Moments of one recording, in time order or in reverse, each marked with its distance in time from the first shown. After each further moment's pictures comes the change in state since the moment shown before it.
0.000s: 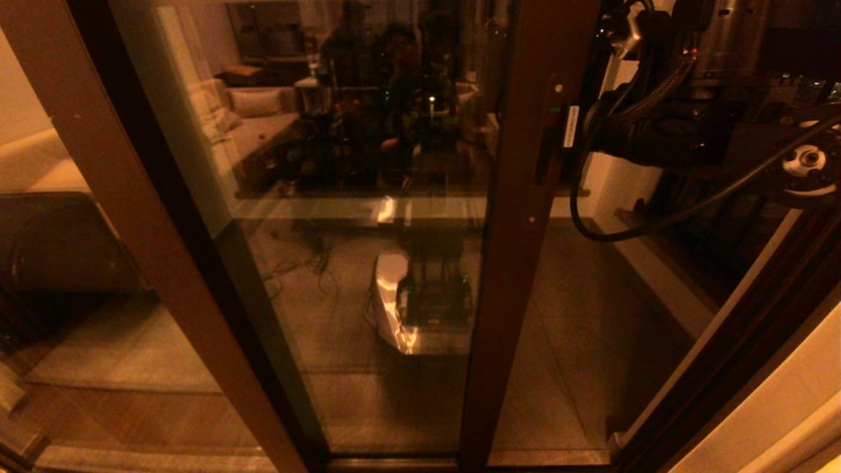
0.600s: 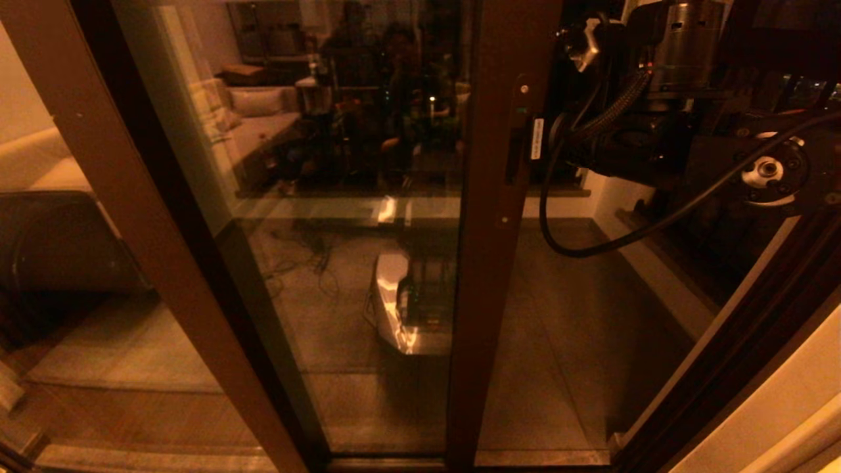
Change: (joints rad) left arm 0.000 0.000 0.000 0.000 0.000 0.000; right arm 0.051 0.038 -0.023 0.002 -0.019 0.000
